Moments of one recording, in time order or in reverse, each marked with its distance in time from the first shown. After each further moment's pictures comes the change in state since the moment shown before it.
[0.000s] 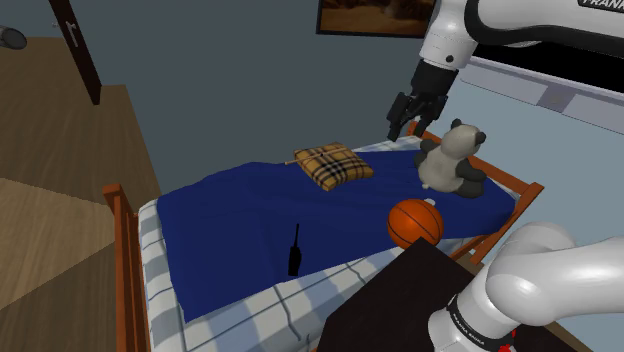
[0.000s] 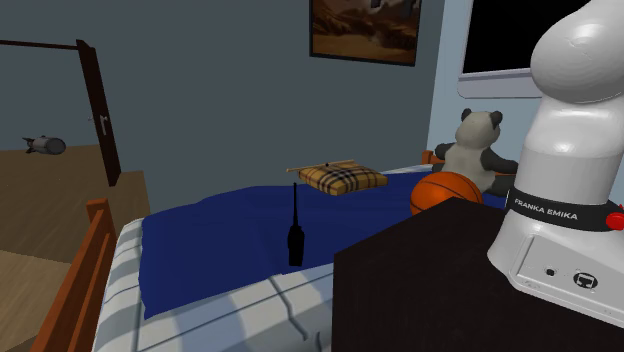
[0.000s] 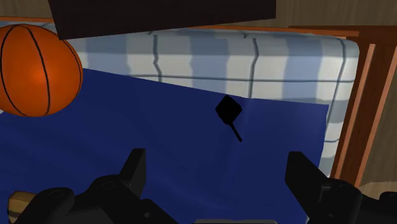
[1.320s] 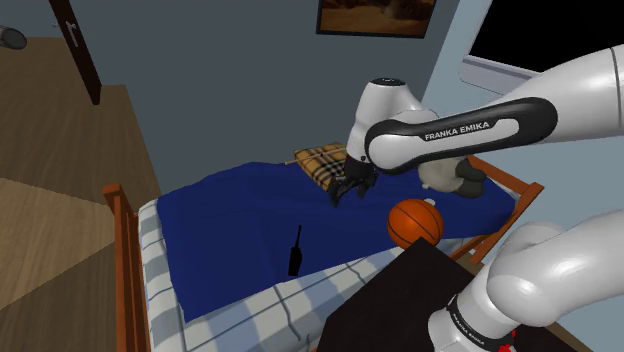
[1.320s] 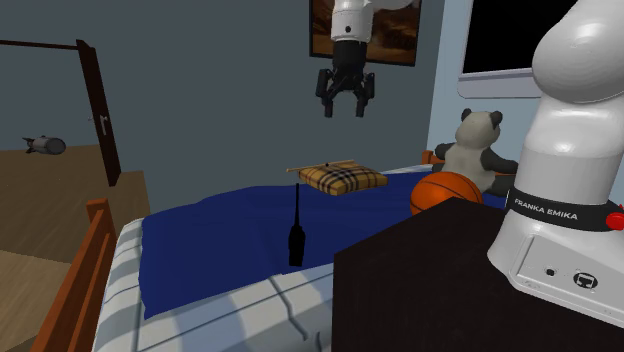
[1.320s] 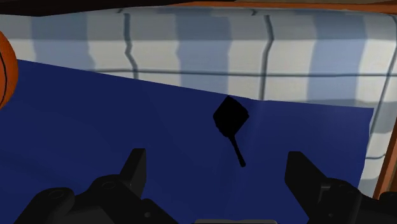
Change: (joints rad) arm 0.023 0.301 0.179 -0.349 0.032 0.646 0.152
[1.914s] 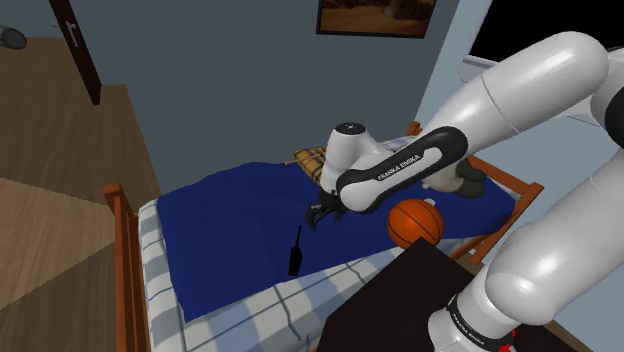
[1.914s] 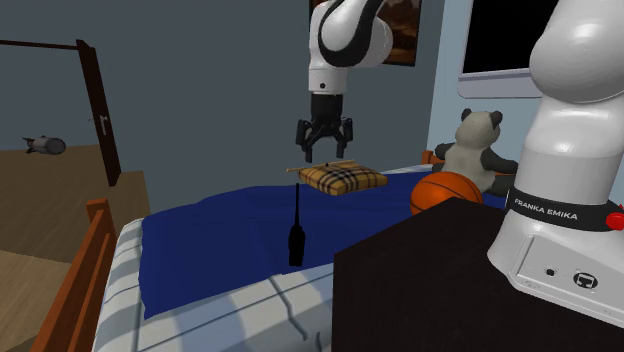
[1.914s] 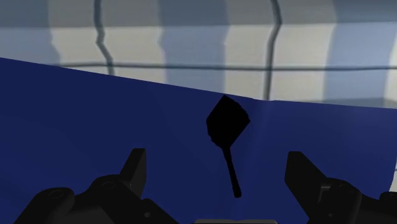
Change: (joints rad) arm -0.030 0.351 0.098 0.015 -0.111 0.326 0.166
